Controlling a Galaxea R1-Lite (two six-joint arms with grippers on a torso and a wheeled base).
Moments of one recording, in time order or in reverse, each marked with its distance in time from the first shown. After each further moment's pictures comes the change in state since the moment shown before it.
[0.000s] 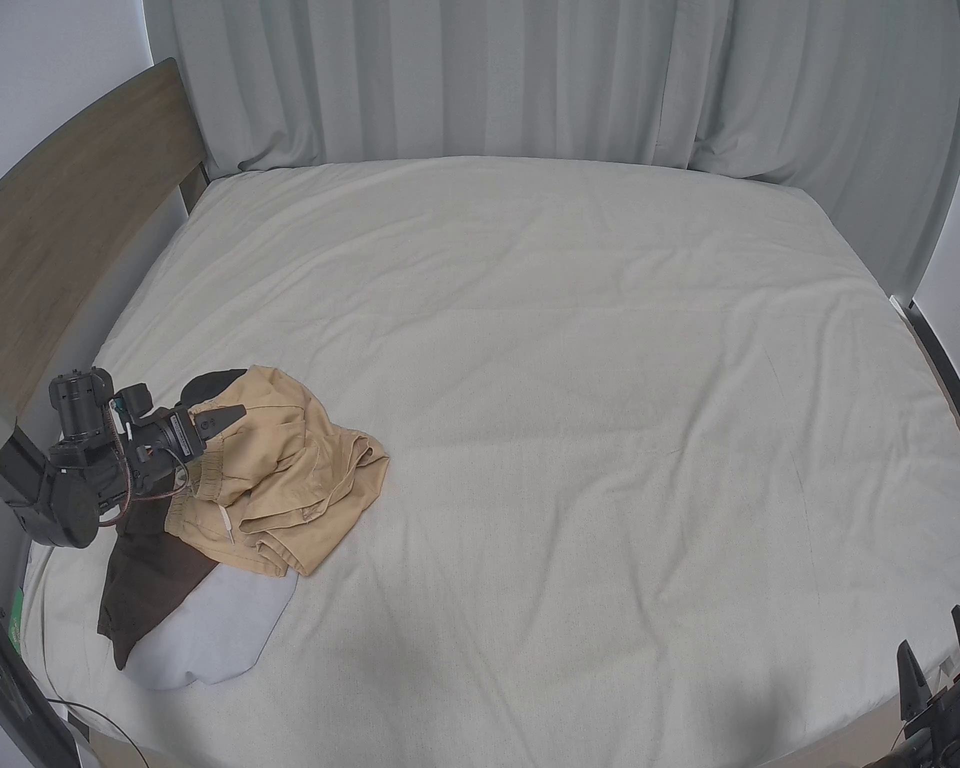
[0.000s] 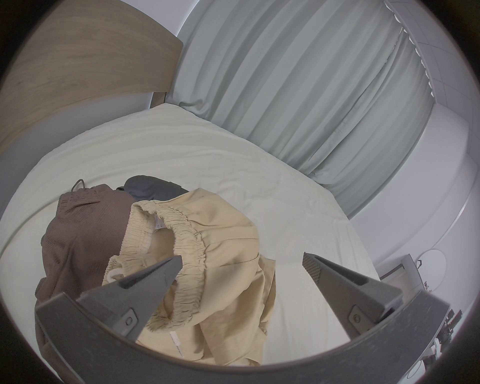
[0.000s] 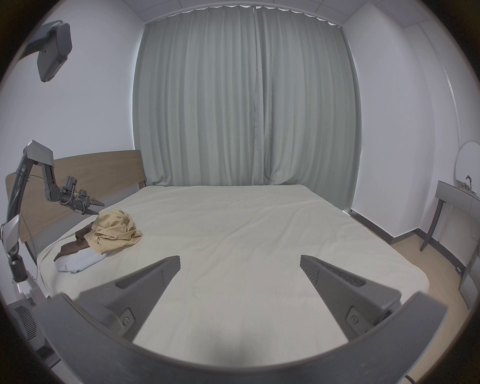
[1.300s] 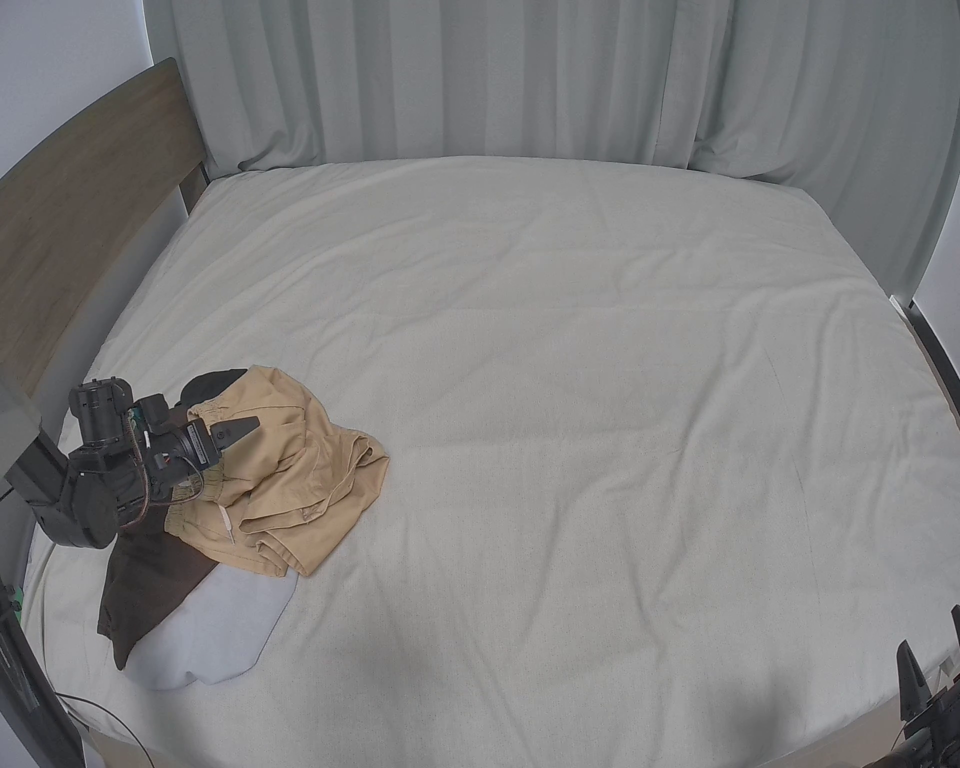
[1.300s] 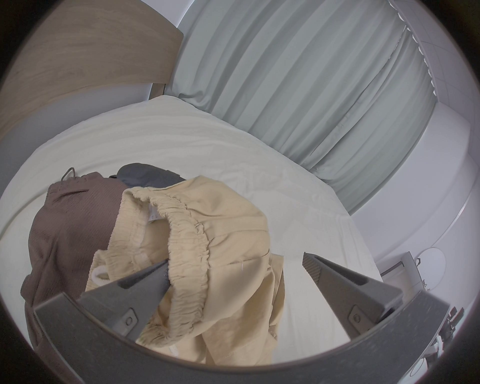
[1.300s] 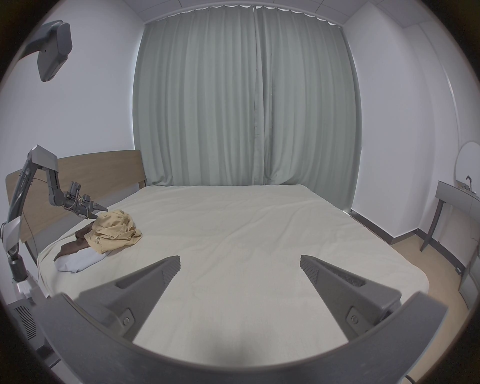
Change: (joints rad) left arm -0.013 0.095 -0.040 -0.024 0.001 0.006; right arm -0.001 0.000 0.000 0.000 0.000 -0.001
